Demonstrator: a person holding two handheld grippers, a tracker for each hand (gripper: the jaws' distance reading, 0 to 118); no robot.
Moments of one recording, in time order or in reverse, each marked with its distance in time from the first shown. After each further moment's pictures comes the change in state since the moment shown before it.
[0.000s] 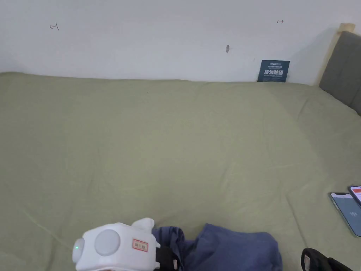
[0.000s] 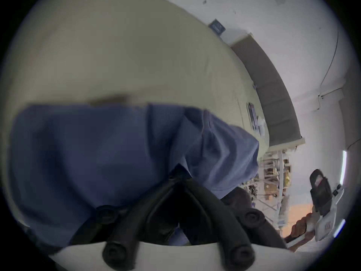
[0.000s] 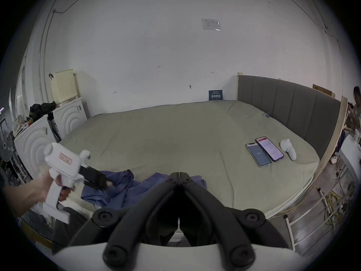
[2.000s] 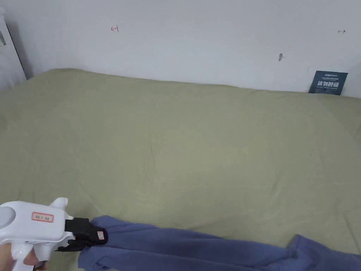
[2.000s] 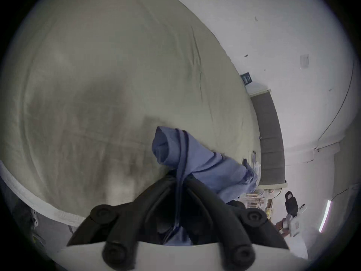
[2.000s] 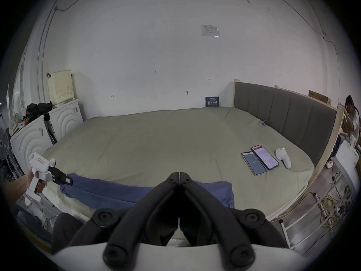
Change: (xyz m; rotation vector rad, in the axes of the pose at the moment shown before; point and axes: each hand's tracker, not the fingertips) left arm -0.205 -0.016 0.220 0.269 -0.023 0.333; right arm -0.013 0.022 0.003 0.058 -0.024 0.025
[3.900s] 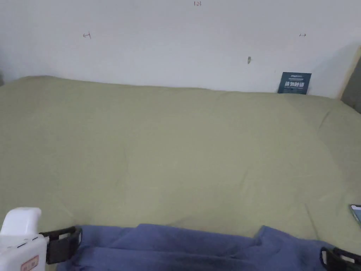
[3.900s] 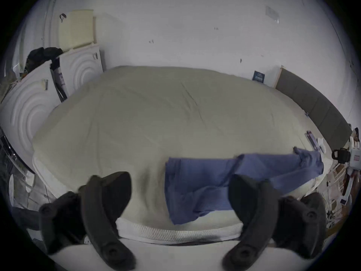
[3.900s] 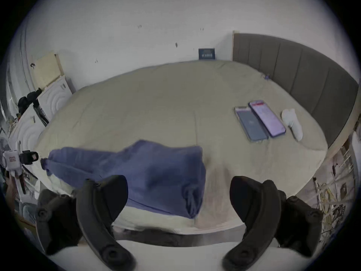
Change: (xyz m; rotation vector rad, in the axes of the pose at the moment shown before) left arm 0.099 -0.105 0.019 0.498 0.531 -0.537; right arm 0.096 -0.022 -0.074 -0.257 0.013 -0.010
